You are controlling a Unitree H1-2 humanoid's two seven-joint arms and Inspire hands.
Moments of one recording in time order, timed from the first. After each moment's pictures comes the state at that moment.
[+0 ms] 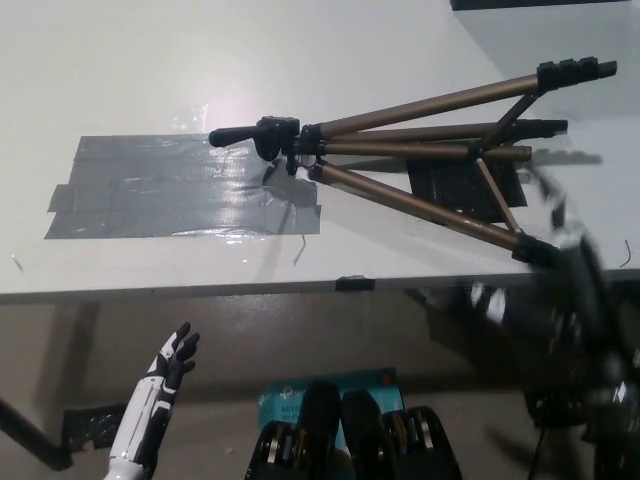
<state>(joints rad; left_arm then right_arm) 0.04 0.16 -0.05 0.07 0.10 -0.21 -0.05 -0.28 -0.19 0.10 -0.24 -0.43 -0.11 -0.06</state>
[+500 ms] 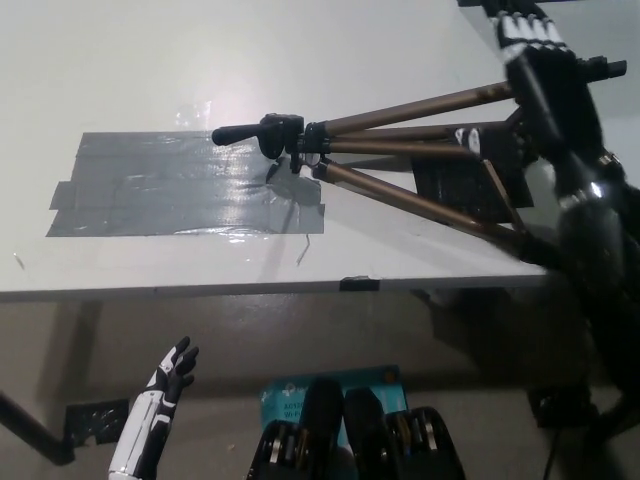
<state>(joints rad) 0.07 0.15 -0.06 0.06 0.10 -0.22 -0.05 -0.74 -0.29 0.24 0.12 -0.73 0.07 0.00</state>
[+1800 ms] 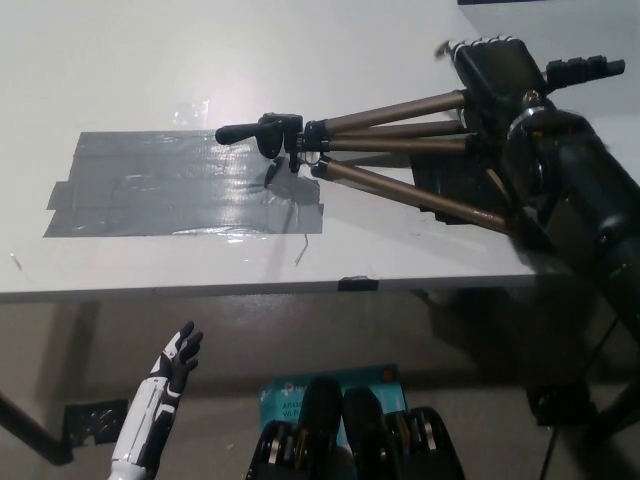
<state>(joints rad) 0.05 0.15 -0.06 0.04 0.12 -0.22 -0.05 -1.10 -0.27 0.52 0.96 -0.87 0.04 -0.10</state>
